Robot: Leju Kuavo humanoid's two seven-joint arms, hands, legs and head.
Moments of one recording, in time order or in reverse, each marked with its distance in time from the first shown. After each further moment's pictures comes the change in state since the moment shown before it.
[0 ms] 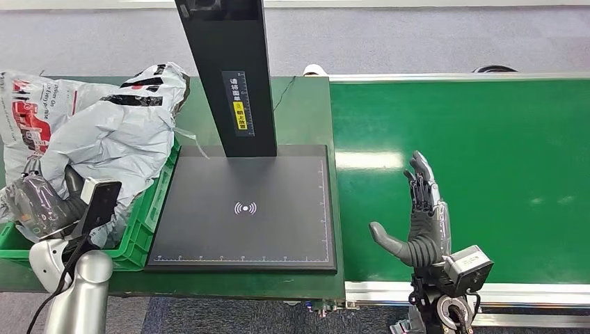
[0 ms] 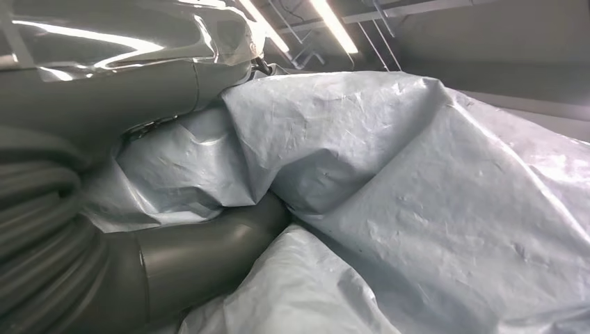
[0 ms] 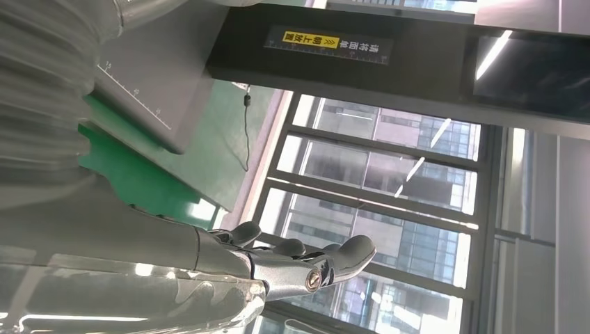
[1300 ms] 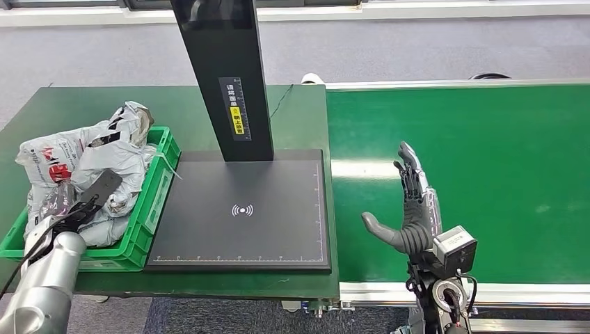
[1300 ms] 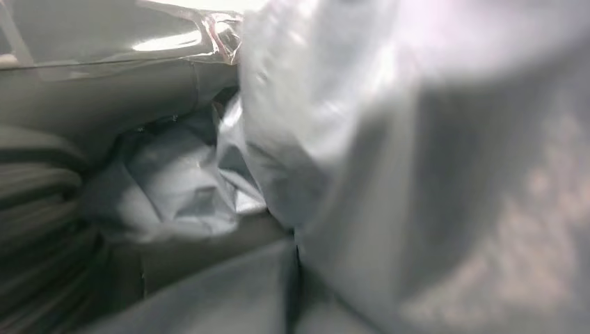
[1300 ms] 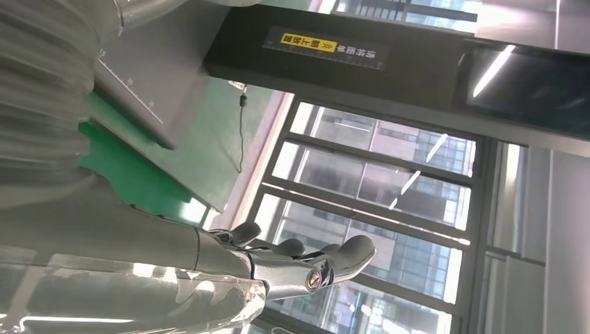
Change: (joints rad) left arm -0.288 0.248 0.122 0.742 -0.111 -0.533 0.222; right arm -0.079 0.014 -0.020 0.075 0.059 0.058 0.017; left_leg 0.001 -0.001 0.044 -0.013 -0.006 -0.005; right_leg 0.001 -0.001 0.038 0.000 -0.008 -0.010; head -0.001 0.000
